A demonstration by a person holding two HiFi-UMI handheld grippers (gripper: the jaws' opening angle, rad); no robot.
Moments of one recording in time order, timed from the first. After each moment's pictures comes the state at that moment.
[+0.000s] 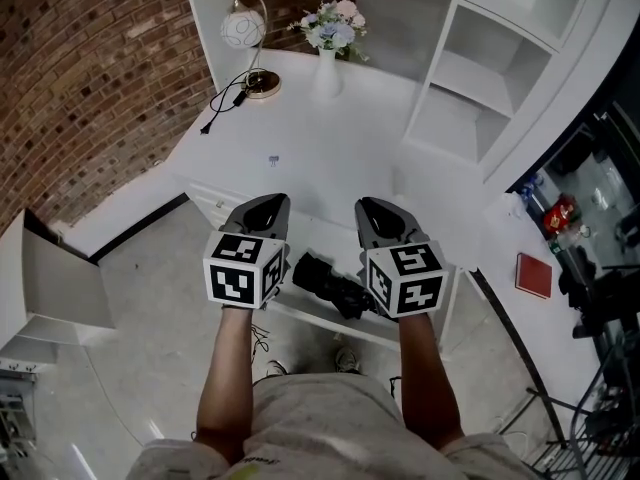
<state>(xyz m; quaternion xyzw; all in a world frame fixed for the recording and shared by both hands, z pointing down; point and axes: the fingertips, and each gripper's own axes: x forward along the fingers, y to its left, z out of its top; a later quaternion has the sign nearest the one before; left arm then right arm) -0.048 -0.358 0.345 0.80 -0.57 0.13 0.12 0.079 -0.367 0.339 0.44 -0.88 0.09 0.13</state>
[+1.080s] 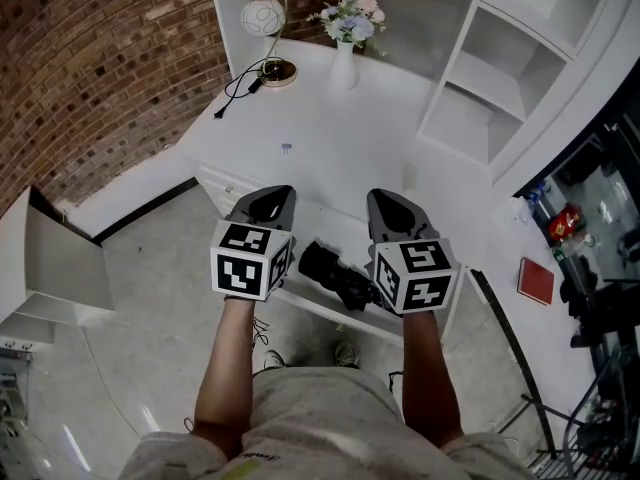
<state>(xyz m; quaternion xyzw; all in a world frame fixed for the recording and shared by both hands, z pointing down) -0.059 -0.343 0.348 0.79 -0.58 0.15 0.12 0.073 -0.359 0.332 0.44 -0.89 0.06 0.12</state>
